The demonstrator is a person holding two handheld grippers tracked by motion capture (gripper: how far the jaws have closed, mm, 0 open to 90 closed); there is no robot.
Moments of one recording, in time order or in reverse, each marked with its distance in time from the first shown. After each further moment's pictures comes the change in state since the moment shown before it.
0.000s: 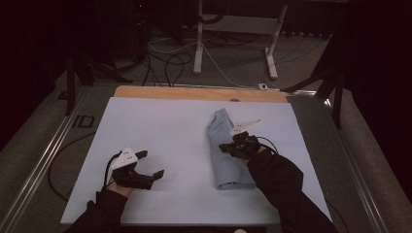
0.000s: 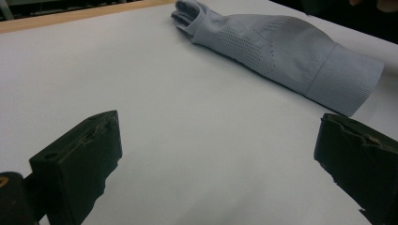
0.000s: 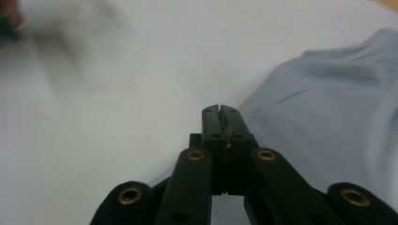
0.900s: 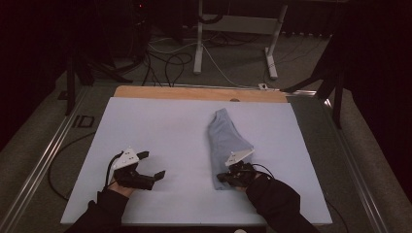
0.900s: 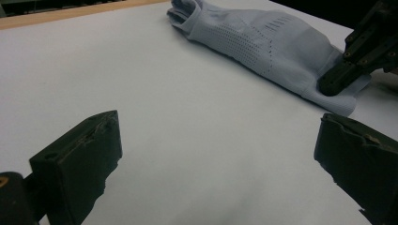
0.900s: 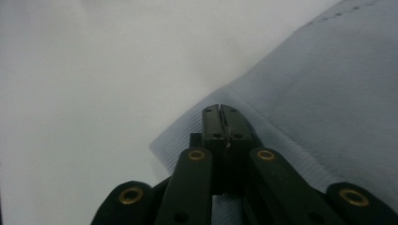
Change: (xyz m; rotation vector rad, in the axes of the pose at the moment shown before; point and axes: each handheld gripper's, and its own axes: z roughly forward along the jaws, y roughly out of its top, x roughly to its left) left arm -0.001 -0.001 0.004 0.003 -0.014 0.003; right arm 0.038 -0.066 0.032 0.099 0.104 -0.002
